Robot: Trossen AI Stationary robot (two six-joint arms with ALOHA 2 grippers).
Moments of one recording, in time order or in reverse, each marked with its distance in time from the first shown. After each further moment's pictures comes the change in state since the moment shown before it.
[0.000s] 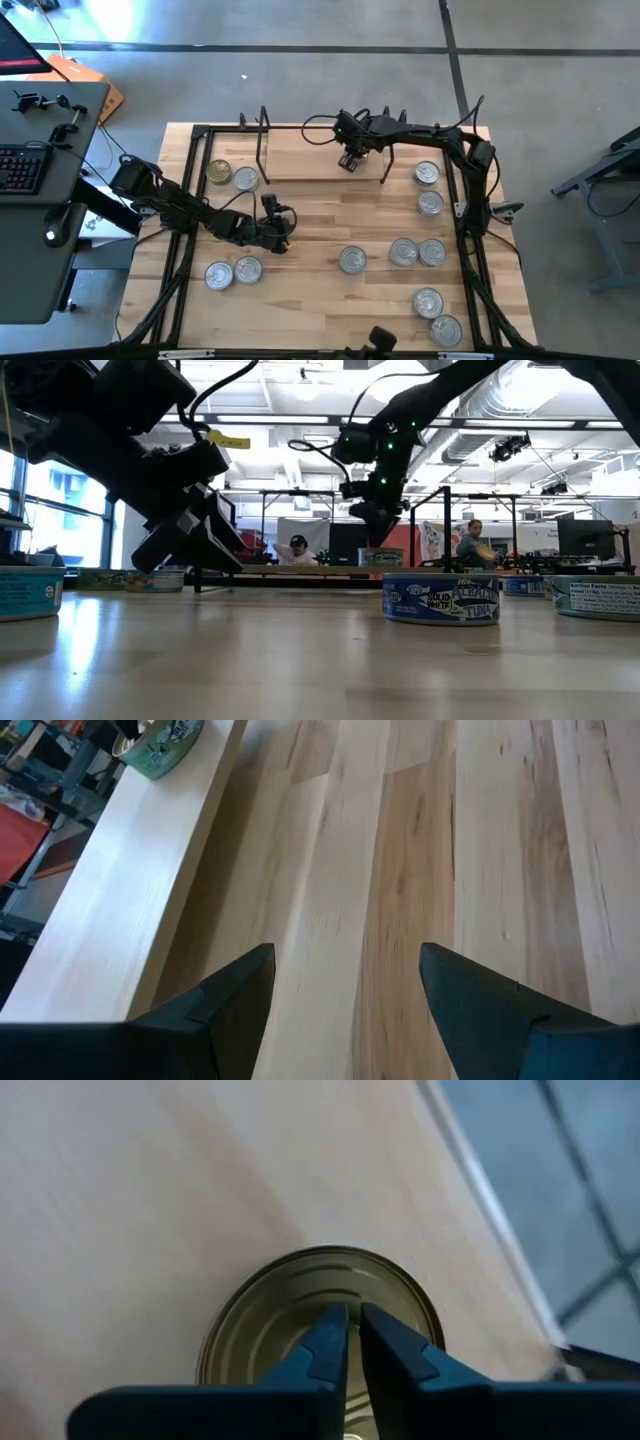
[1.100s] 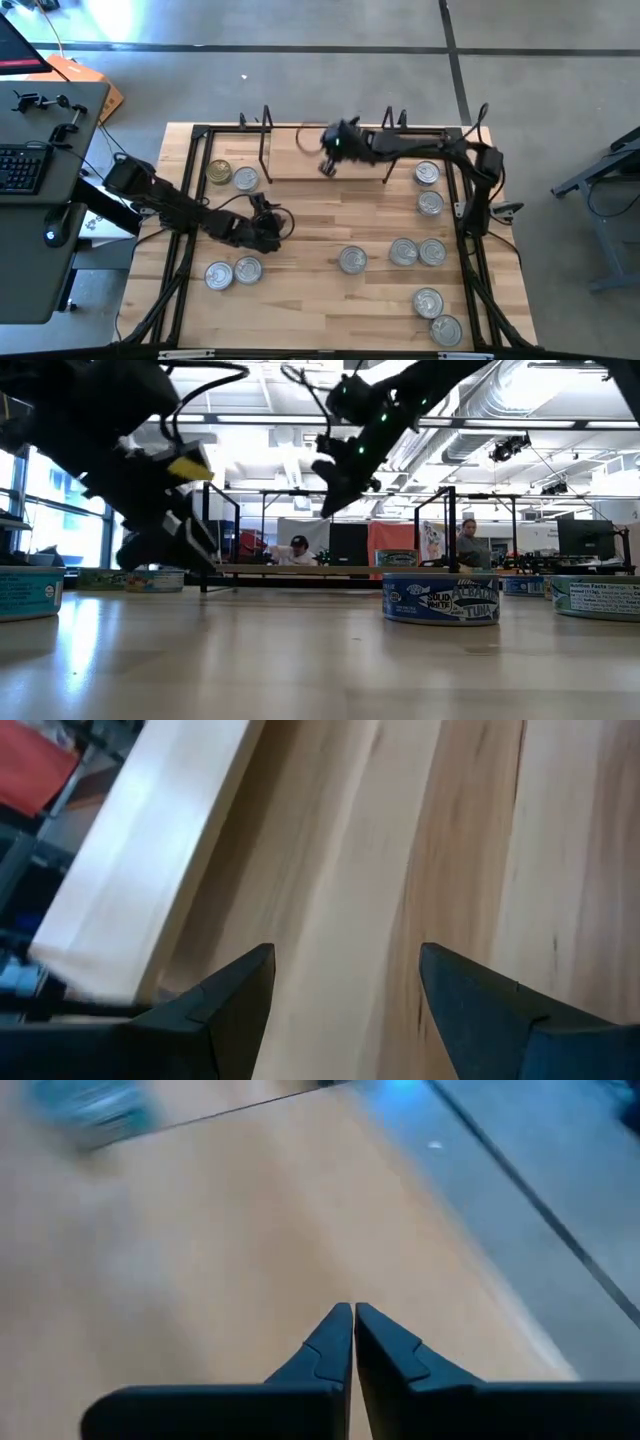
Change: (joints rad) left arm -0.045 -0.065 0.001 -0.283 -0.107 -0.259; right arm 0.198 -0.106 -0.107 0.413 -0.049 0.045
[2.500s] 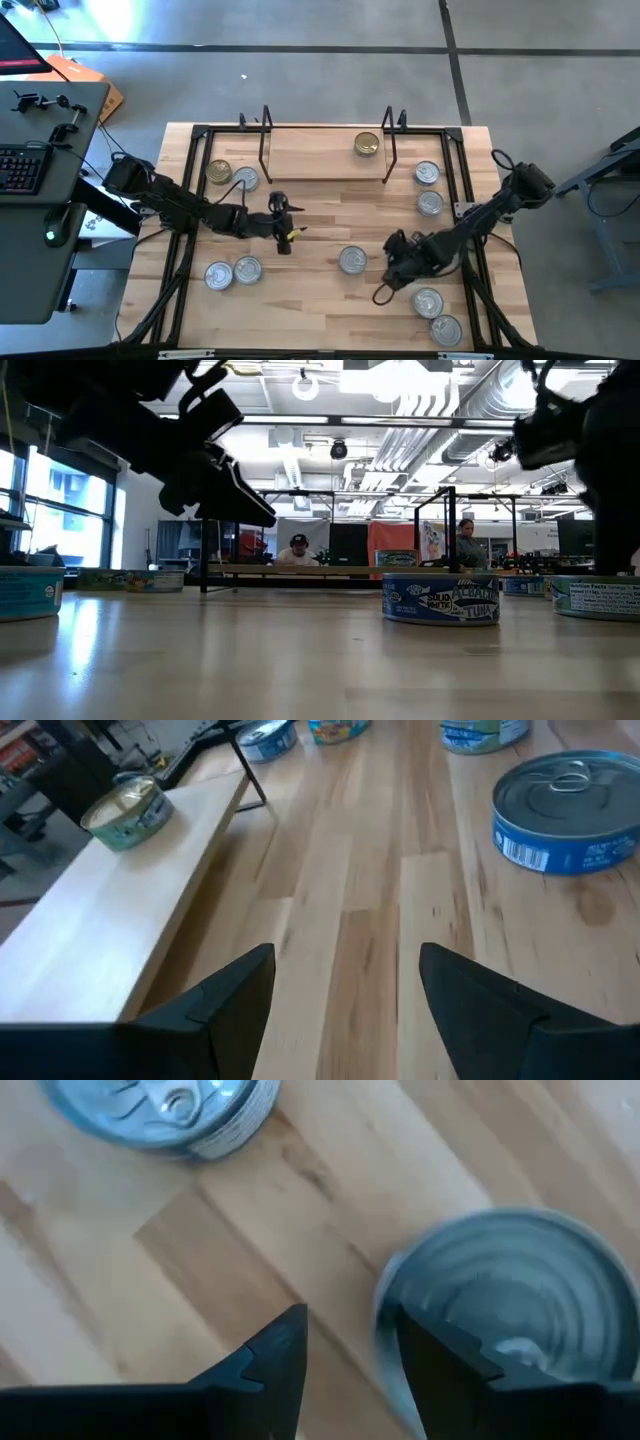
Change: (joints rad) left arm 0.107 -0.003 0.000 0.499 0.327 0.290; right arm 0.865 -0.324 -0.537 -0.380 -0.044 1.219
